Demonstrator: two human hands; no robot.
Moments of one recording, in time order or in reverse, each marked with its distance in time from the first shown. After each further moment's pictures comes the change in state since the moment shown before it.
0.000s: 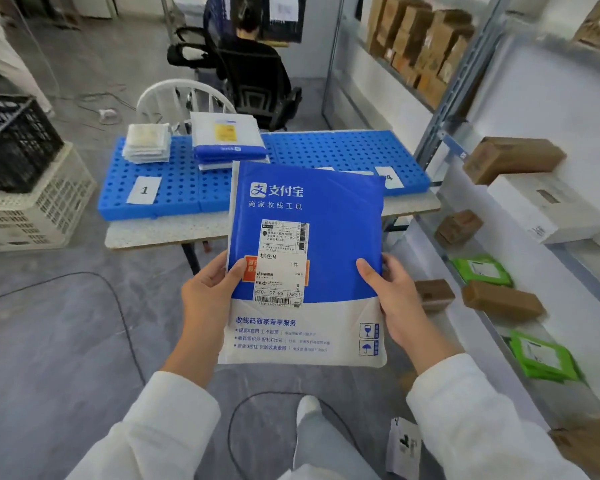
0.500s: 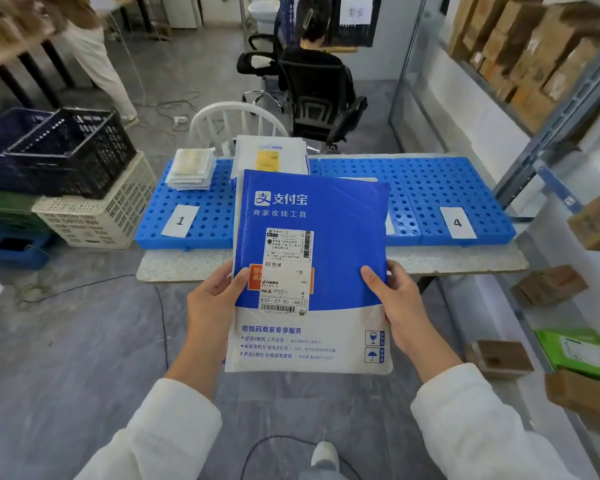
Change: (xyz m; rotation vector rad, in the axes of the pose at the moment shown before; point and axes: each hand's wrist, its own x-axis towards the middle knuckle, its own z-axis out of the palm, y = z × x) left_hand 0.141 0.054 0.061 -0.001 0.218 0.003; right_hand 0.202 -0.041 0.046 -0.002 -0.193 0.028
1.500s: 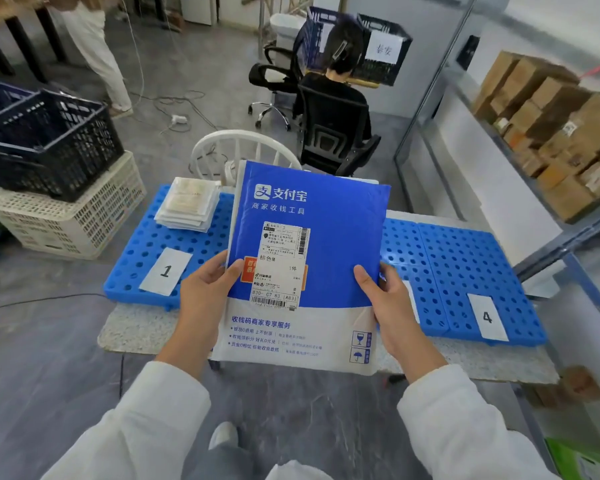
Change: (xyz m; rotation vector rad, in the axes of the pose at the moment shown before) left_hand 0.236 0.072 0.018 -0.117 0.012 0.026; right_hand 0.207 -0.068 0.118 -0.097 -0.021 -0.043
